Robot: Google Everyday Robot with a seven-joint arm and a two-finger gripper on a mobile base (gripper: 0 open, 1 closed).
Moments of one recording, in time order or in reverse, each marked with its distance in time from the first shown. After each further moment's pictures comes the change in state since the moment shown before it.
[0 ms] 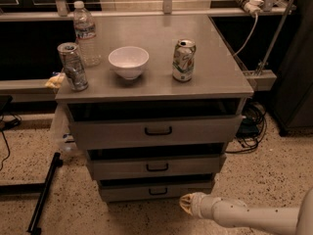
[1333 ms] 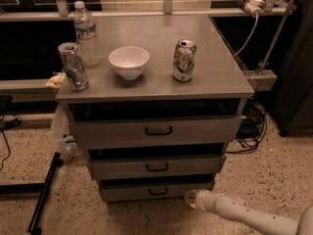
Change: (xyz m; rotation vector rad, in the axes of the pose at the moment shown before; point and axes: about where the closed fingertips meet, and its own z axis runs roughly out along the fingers) arm 0.069 -0.022 0.046 0.043 0.029 0.023
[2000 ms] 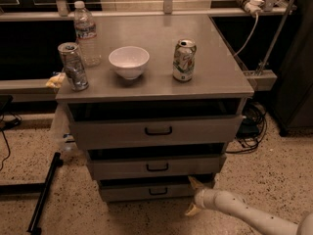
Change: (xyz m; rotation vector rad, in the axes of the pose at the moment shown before) arm 0.007 -0.009 0.017 -0.014 -0.023 0.010
